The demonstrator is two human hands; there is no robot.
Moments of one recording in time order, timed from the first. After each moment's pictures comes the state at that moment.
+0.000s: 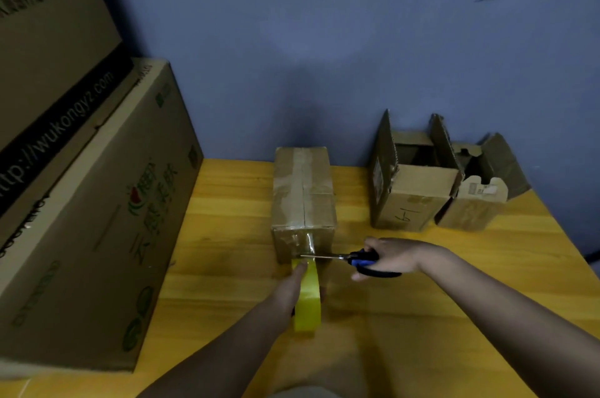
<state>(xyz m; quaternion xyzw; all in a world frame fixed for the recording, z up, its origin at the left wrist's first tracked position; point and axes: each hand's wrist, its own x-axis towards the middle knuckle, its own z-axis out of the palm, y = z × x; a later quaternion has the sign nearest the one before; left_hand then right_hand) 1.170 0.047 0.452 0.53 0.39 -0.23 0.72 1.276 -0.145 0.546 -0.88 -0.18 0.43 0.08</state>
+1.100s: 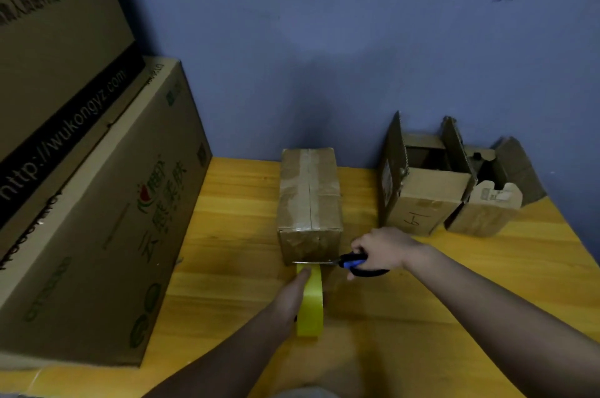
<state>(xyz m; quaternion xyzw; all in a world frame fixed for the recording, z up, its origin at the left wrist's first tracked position) 1.159 0.049 0.453 0.52 0.37 -0.22 0.74 1.290 -0.117 0.530 -0.89 -0.36 0.27 -0.07</state>
